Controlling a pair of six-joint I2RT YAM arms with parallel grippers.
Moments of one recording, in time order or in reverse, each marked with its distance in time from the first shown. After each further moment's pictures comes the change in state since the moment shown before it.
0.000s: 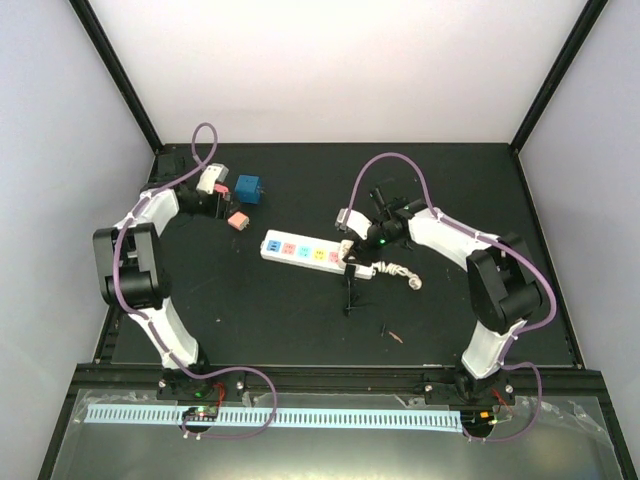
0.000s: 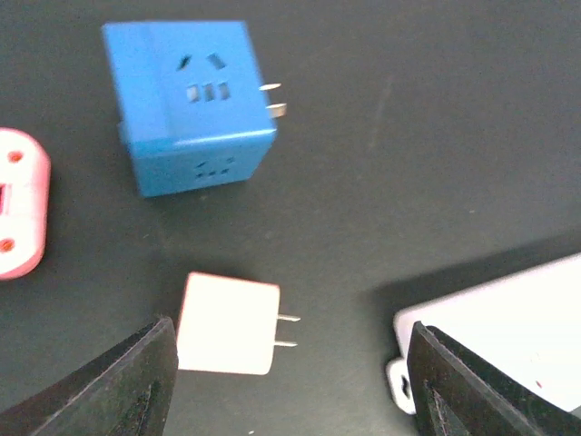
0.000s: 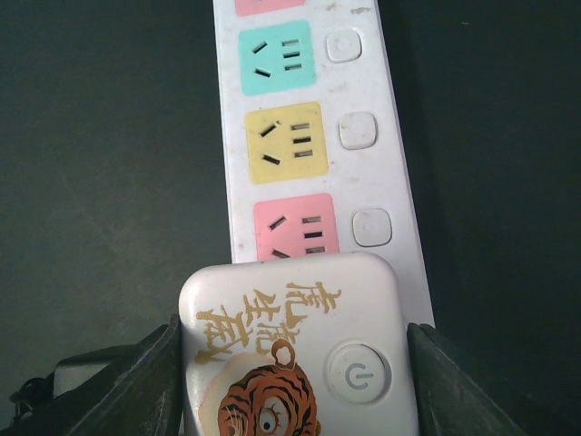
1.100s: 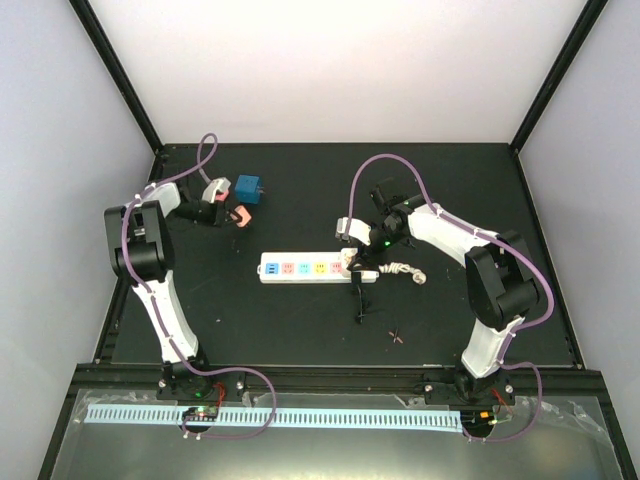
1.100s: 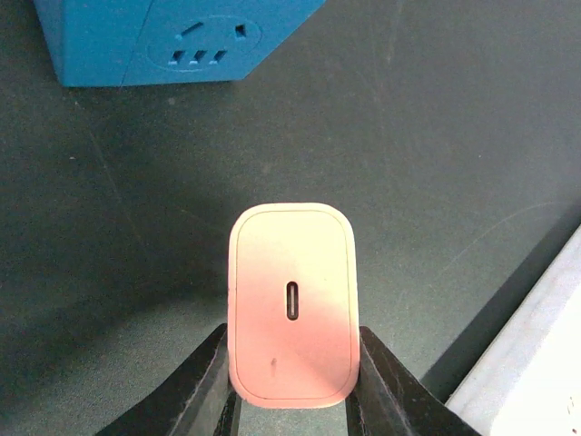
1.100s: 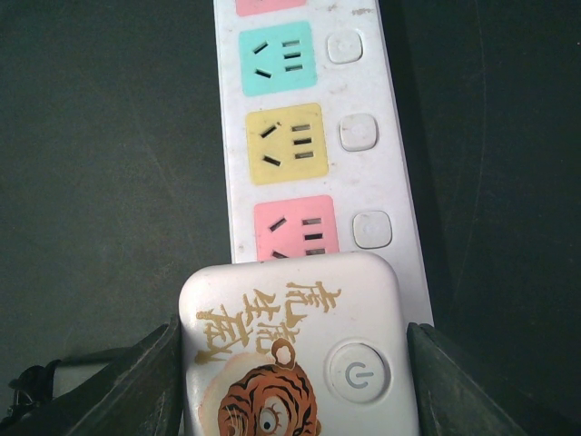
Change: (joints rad) left arm 0.032 0.245 0.149 -0.198 0.148 0.098; right arm -0.006 0.021 0.041 -0.130 -0.066 -0.231
